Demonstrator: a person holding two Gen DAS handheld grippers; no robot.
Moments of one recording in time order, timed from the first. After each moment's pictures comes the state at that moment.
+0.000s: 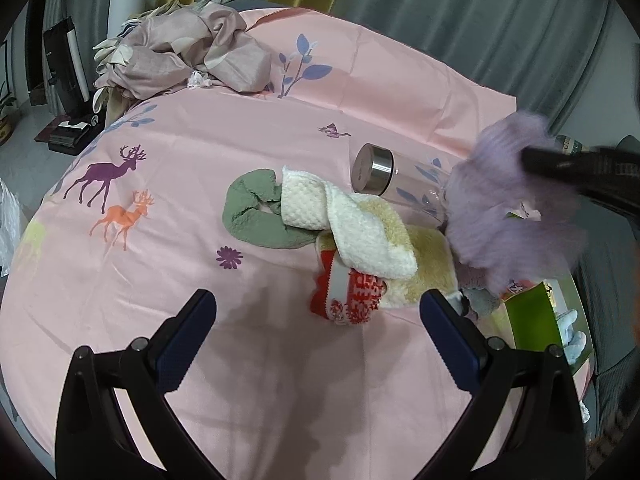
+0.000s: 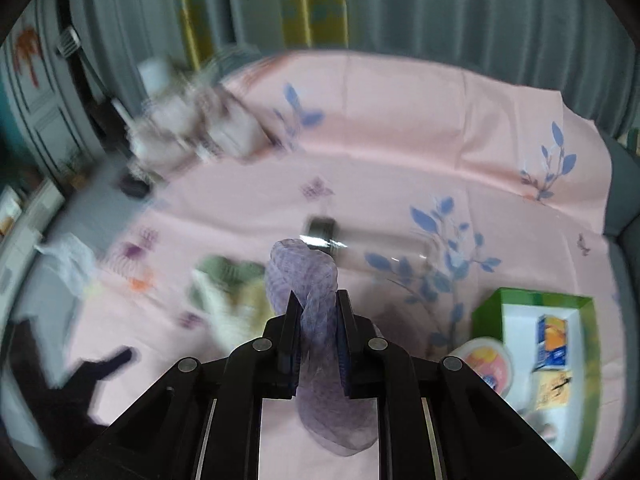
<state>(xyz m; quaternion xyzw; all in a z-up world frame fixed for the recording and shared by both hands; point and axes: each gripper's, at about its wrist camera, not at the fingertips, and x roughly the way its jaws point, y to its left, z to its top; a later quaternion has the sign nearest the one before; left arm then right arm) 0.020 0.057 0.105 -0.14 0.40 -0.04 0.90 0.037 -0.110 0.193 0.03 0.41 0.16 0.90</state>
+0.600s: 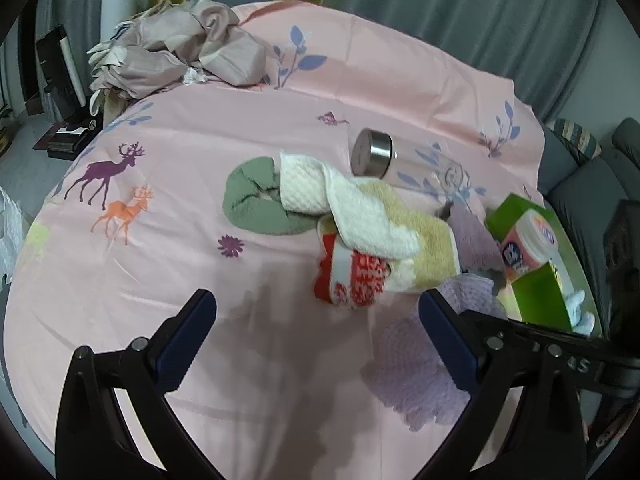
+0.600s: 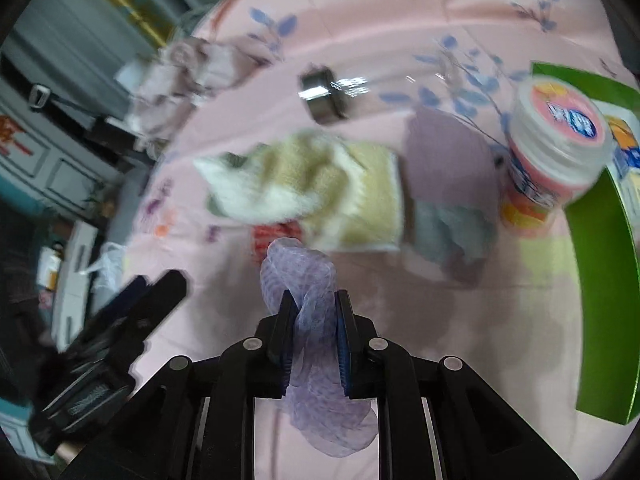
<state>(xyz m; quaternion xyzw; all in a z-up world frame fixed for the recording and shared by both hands) 0.013 0.050 0.096 -0.12 0.42 -0.05 0.90 0.014 -0.117 0.068 0.16 0.54 0.14 0.81</state>
